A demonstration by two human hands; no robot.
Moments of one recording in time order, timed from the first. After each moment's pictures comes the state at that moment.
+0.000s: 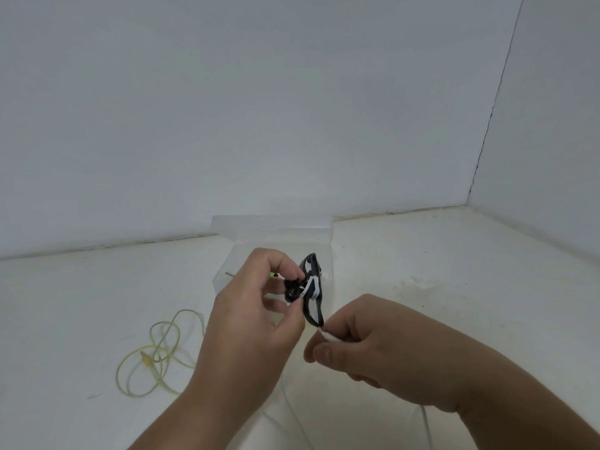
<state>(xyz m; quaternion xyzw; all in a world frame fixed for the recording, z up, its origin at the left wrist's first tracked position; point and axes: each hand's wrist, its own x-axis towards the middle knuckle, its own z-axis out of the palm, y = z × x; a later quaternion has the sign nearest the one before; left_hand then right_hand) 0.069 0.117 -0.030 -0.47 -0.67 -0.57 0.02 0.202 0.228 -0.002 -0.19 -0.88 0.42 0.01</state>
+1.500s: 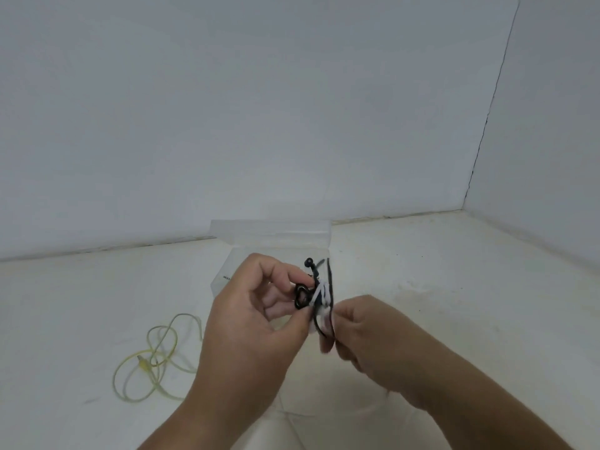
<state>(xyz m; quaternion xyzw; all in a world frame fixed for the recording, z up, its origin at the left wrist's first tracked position) 0.075 0.118 -0.027 -0.45 -0.56 -0.69 -0.09 0.182 0.235 -0.030 -0.30 -0.81 0.49 0.11</state>
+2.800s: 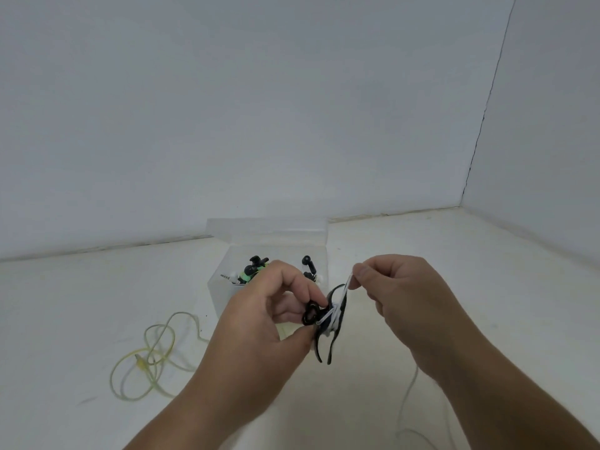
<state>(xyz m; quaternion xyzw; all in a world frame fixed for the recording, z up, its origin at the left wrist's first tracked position) 0.073 0.120 -0.029 -0.53 -0.58 -0.60 -0.12 0.196 0.253 -0.015 -0.33 -0.74 0.49 0.33</state>
